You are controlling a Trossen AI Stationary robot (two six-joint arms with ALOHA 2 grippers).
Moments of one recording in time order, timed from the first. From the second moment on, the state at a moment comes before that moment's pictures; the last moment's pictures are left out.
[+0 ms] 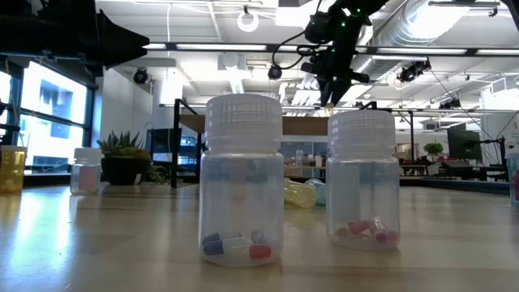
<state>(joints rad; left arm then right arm) 0.05 0.29 0.08 0.41 -0.57 0.11 -0.70 1.76 1.72 -1.06 0.19 0.33</state>
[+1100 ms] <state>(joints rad) 0.05 0.29 0.08 0.36 -0.59 0.10 -0.65 1.75 1.95 -1.17 0.21 0.25</state>
